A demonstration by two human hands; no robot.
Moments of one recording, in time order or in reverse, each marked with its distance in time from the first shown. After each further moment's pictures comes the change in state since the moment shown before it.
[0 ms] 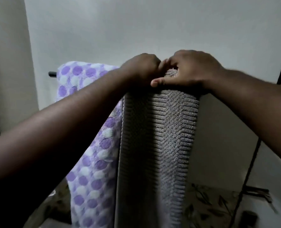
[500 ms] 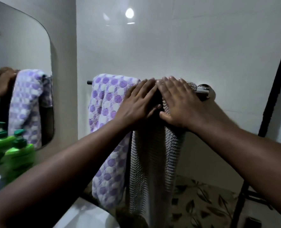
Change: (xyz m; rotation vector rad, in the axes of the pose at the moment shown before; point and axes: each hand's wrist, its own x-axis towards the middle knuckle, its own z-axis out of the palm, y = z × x) left_hand -0.134 0.031 0.042 0.228 0.353 -0.105; right_hand -0.065 -0.013 0.058 -0.236 0.297 -0.297
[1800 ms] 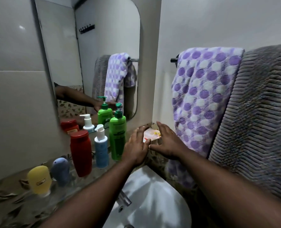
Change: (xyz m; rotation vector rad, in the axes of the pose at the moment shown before) left_hand -0.304 -0.125 -0.016 -0.137 -0.423 -0.894; right_hand 0.007 -0.315 0.114 1.037 -0.499 -0.030
